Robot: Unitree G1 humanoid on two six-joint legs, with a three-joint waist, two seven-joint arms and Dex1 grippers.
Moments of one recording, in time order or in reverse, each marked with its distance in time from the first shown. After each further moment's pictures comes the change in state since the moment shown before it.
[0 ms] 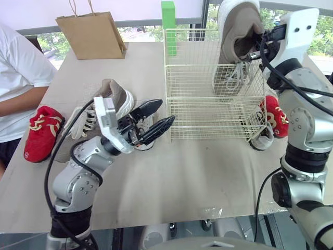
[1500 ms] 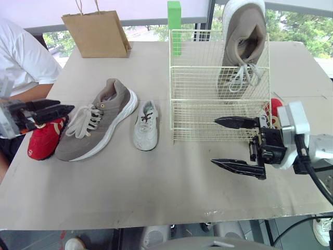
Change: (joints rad) left arm -0.316 0.816 0.031 0.985 0.237 0.235 -0.409; right arm 0.601 -0.364 0.006 -0.407 0.761 -0.149 0.679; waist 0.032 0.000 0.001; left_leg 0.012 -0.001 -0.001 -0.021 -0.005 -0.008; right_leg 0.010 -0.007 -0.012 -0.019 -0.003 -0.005
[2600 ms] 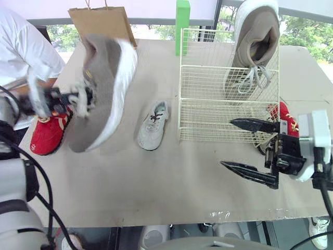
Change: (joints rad) left arm -0.532 -0.232 -0.084 0.252 0.119 0.228 -0.303; right arm 0.182 -0.188 -0.170 -0.100 0.117 -0.096 -0.180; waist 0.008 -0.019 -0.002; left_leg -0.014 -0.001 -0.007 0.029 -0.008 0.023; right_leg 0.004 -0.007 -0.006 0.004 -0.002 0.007
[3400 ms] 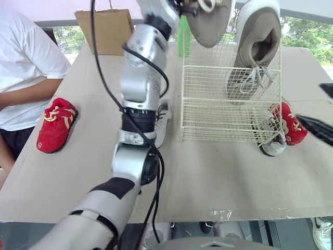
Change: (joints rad) left arm -0.141 -1.050 -0.075 -0.513 0.389 -0.832 1.341; right arm 0.202 -0.101 -0.616 0.330 0.019 0.002 0.207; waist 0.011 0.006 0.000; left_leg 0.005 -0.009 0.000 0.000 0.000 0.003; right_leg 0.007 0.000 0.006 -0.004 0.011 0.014
